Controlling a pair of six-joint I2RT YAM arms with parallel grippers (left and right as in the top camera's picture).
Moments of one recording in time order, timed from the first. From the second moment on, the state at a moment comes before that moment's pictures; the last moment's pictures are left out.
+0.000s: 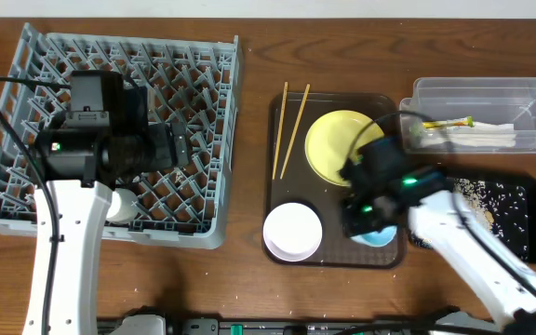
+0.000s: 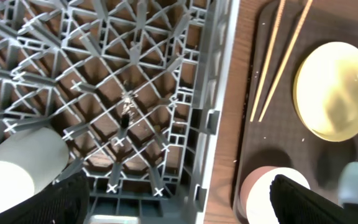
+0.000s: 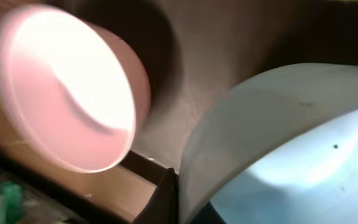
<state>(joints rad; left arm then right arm) 0.00 1.33 1.41 -1.19 0.20 -0.17 0.50 1.44 0.91 -0.91 -0.23 0.27</state>
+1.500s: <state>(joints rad) -0.59 2.08 1.41 -0.47 -0.06 -0.11 0.01 1.35 1.15 -0.98 -0.31 0.38</state>
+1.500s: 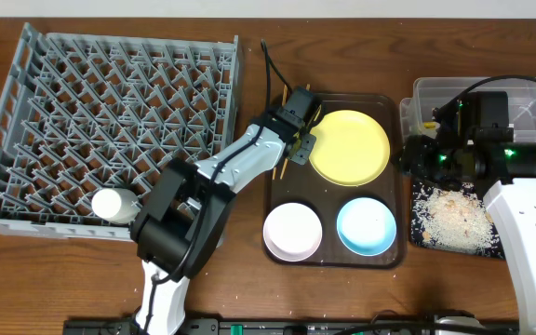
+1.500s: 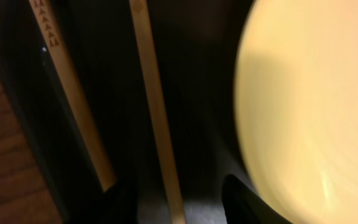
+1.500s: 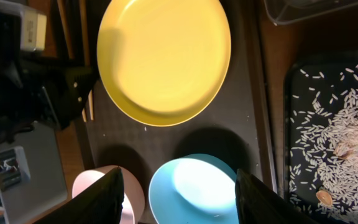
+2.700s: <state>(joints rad) -0.56 1.72 1.43 -0.70 -0.11 -0.21 0.01 1.35 1.15 -0.97 -0.32 0.38</state>
